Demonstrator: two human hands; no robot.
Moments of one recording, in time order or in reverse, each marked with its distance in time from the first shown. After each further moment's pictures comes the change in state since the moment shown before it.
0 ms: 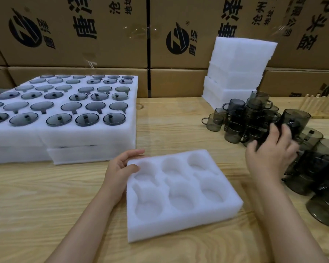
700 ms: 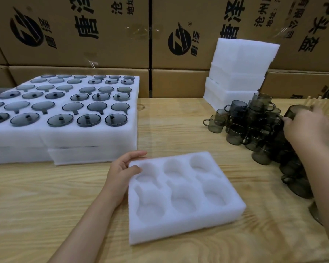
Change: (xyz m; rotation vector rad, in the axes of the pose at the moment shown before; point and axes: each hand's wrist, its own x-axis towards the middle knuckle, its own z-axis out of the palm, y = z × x) left_hand 0.002 -0.001 -0.002 -0.006 -0.004 -0.014; right_hand 0.105 0.007 -0.030 -0.302 -0.157 0.046
